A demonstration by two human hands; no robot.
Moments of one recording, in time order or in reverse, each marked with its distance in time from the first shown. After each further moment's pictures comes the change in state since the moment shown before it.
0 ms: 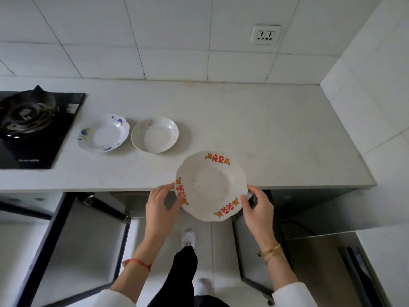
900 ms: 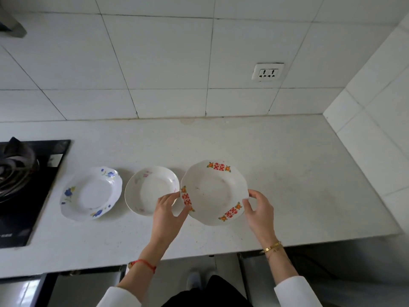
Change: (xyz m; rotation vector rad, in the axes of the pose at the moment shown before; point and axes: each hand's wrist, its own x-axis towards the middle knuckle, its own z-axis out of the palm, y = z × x) left_hand 0.199 0.000 0.037 -0.040 -0.146 -0.004; right_hand 0.186 -0.039 0.058 -0.056 0.043 0.047
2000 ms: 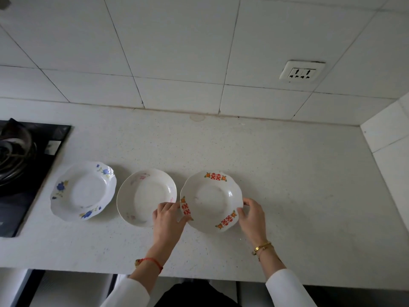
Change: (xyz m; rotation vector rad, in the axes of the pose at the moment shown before) left_hand 0.050 -0.023 0.060 0.402 -0.072 -0.211; right_hand 0.091 0.043 0.047 -0.148 -0.267 0.137
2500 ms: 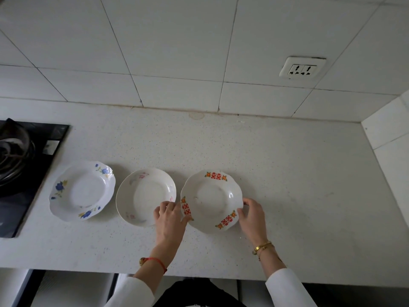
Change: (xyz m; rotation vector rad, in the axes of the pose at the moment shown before) left_hand -0.003 0.010 0.001 0.209 -0.041 0.013; right_hand -0.001 0.006 0.002 -0.058 -0.012 -0.005
